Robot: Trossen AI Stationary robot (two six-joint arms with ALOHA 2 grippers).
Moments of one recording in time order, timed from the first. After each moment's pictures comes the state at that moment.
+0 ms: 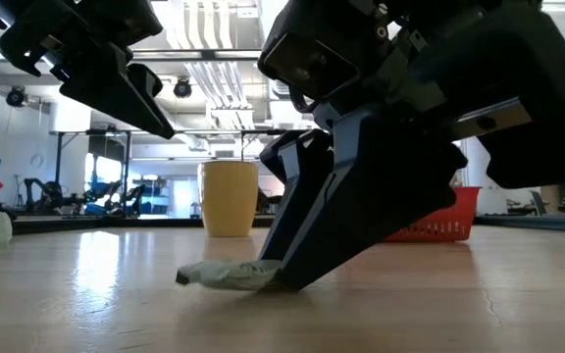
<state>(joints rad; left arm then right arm) -0.36 1.19 0.65 -0.20 -0.35 -0.23 0.41 2.10 1.19 0.08 -0.07 0.03</state>
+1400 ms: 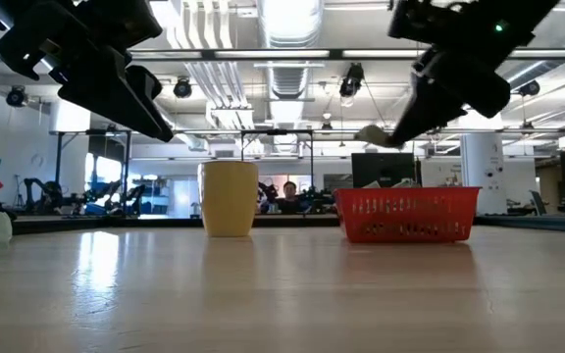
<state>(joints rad) -0.36 1.19 0.65 -0.20 -0.35 -0.23 0.41 1.55 0.94 -0.54 0.74 0.42</state>
